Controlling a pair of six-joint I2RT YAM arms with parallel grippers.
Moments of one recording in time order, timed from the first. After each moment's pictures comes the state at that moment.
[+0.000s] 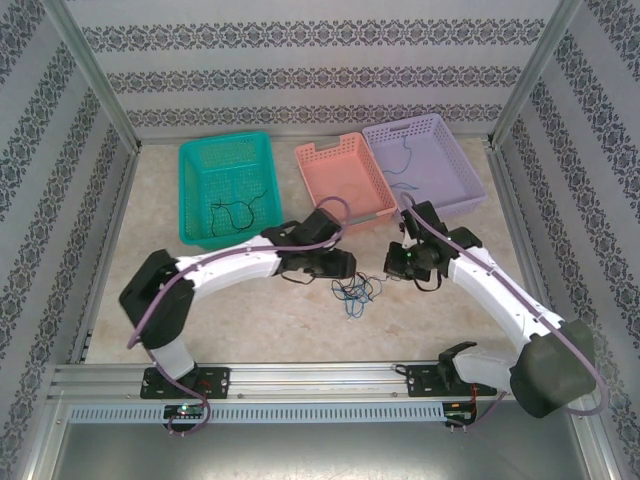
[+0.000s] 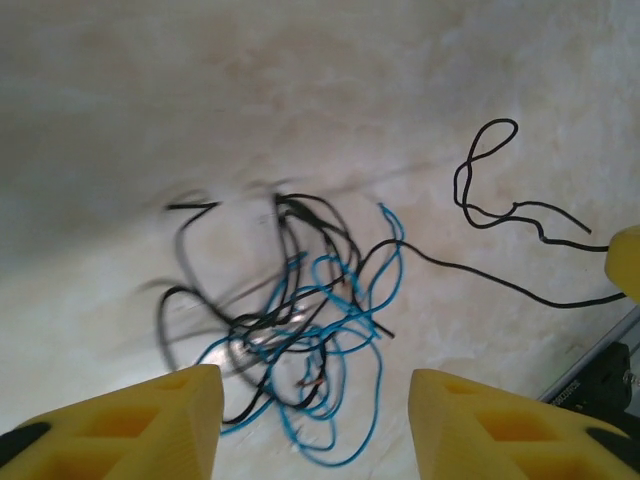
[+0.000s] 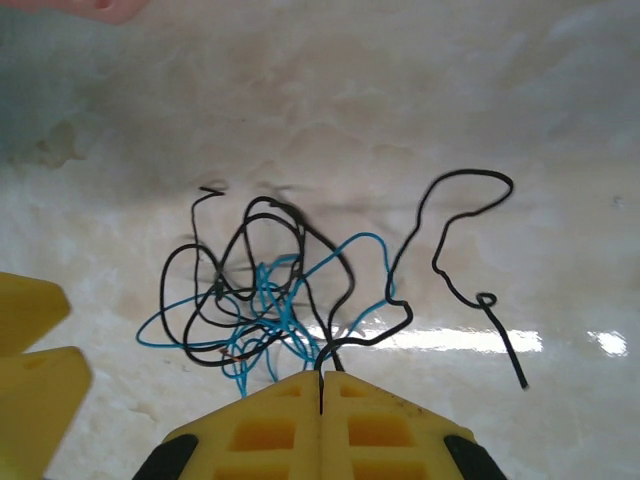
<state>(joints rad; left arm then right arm) -0.84 1.75 1.24 -0.45 0.24 -0.72 0.36 1.19 0.88 -0.87 -0.22 0.62</state>
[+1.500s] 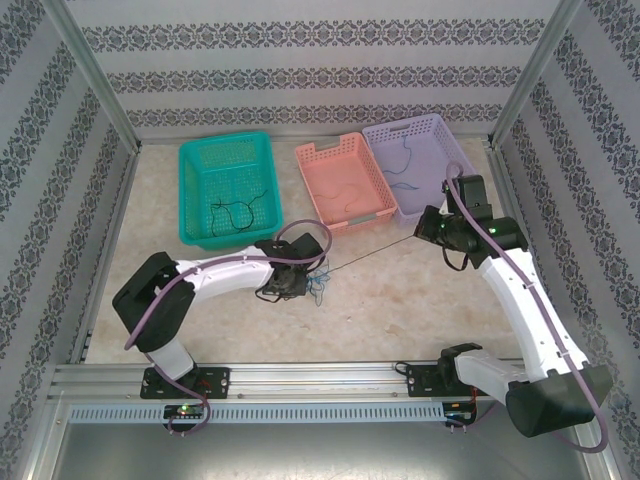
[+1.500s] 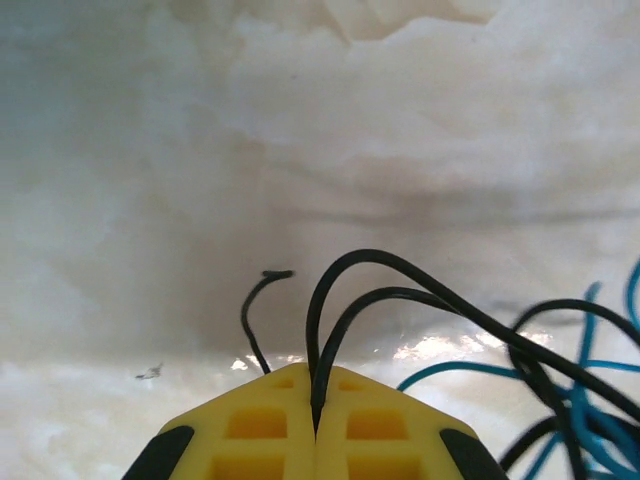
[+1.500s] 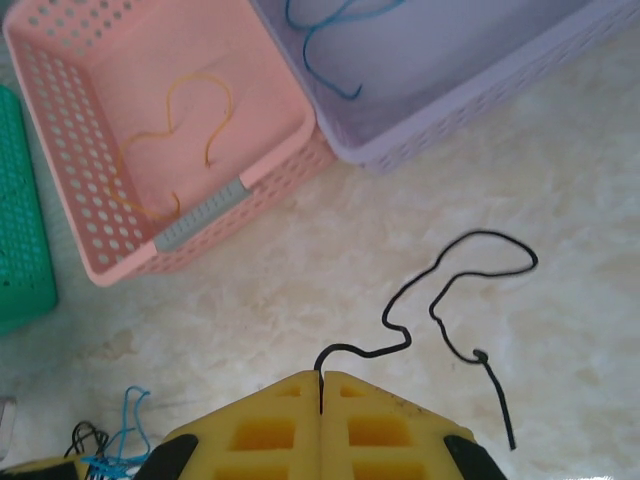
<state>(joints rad) -0.82 1.67 1.03 -0.74 -0.18 -0.80 0.18 1.09 1.14 -0.93 -0.03 0.53</state>
